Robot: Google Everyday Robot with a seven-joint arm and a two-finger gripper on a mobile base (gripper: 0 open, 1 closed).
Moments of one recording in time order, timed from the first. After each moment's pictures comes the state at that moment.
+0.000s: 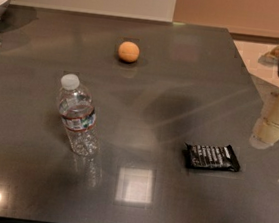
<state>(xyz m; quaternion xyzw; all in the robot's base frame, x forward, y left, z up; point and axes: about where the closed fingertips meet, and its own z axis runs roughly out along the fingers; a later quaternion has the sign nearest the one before) 0.438 -0.217 0.976 -0.60 0.78 -0.03 0.16</state>
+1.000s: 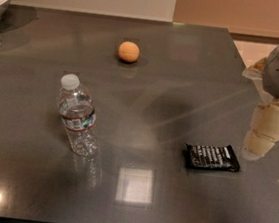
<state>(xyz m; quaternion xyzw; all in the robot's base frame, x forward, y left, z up) 0.432 -0.204 0.950 -0.63 0.76 -0.01 0.14</state>
